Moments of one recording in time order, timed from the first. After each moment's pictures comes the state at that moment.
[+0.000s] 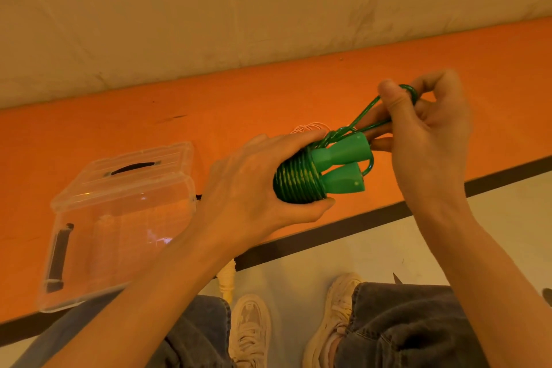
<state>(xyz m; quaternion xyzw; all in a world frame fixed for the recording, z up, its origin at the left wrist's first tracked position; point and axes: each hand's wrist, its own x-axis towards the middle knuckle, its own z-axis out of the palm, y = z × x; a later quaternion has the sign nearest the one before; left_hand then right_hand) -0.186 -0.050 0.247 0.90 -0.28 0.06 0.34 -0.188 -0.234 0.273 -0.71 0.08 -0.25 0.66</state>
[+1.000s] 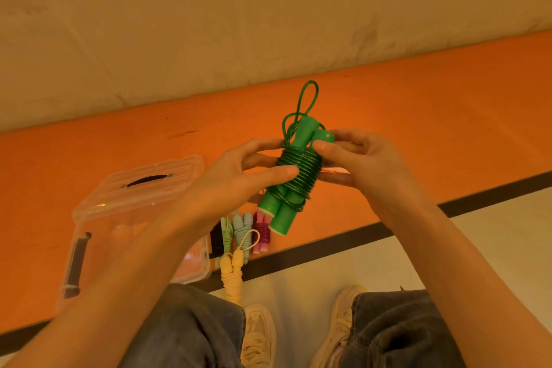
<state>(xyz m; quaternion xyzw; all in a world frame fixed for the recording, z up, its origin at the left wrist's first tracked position) -0.166 -0.037 0.263 0.76 -0.07 -0.24 0.60 -0.182 -0.229 0.257 -0.65 0.12 0.05 0.75</state>
